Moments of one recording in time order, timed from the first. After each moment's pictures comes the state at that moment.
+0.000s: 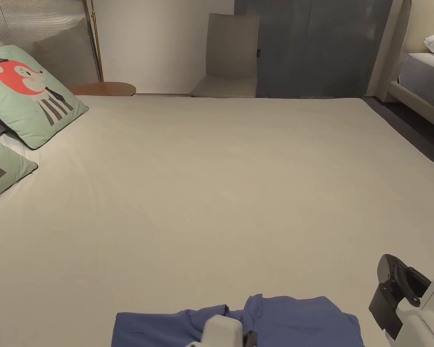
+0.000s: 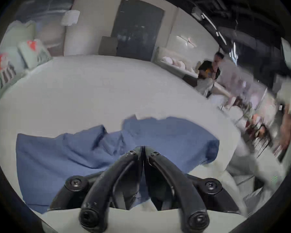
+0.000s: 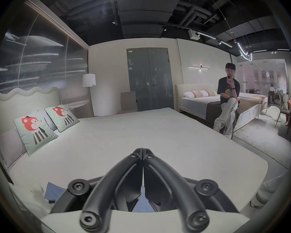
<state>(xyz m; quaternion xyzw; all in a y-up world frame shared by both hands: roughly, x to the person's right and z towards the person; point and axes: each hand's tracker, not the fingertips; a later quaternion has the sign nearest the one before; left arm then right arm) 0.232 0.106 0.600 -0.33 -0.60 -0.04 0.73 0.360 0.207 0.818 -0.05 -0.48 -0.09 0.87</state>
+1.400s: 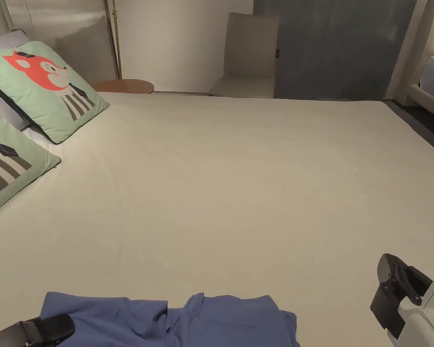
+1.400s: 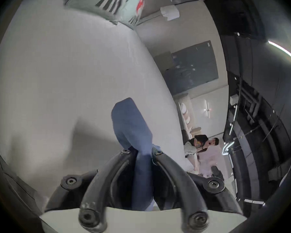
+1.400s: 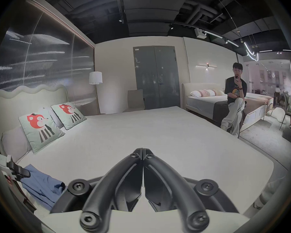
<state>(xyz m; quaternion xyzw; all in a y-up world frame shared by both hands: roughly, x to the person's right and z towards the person) 0.003 0.123 0.357 -0.50 -0.45 0.30 0.68 0.347 0.210 0.784 -0.06 -0.45 -0.09 0.89</state>
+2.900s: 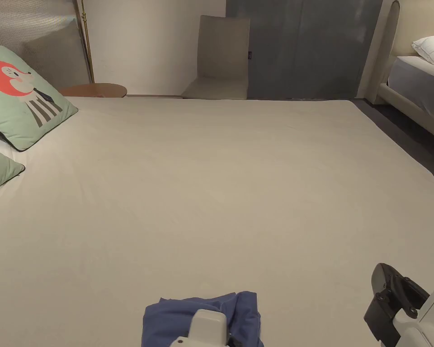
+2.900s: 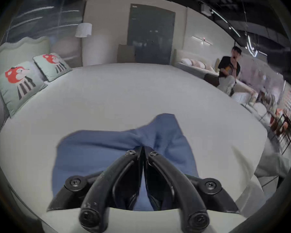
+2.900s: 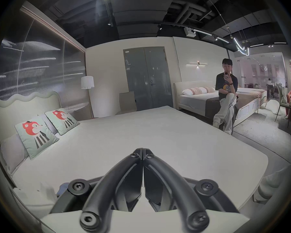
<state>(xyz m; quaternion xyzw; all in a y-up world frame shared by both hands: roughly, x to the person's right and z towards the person) 0.266 0.087 0.622 -0.27 -0.52 -0.12 0.80 0.357 0.205 0.836 -0.05 -0.48 -0.11 0.87</state>
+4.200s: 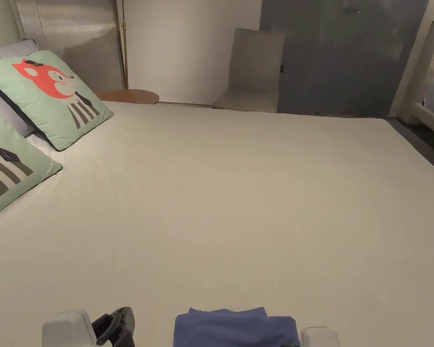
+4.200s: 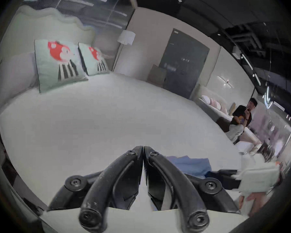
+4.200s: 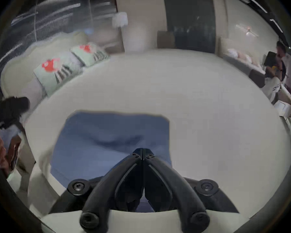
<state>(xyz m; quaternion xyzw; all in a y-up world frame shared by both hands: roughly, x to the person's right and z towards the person) 0.109 0.143 0.499 -0.29 -0.44 0.08 0.85 0.363 0.092 0.709 -0.35 -0.28 -0.17 0.88</state>
